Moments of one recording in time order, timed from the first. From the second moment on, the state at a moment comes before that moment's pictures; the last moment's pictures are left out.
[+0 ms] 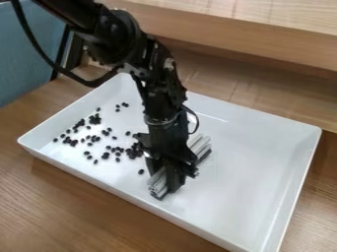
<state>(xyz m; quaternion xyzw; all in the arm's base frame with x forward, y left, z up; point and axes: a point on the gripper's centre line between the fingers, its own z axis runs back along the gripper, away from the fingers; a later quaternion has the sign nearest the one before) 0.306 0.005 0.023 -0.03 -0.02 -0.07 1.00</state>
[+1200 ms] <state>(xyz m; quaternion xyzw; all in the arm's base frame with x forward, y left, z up) 0.321 0.100 0.026 0.02 -0.02 -0.02 1.00</state>
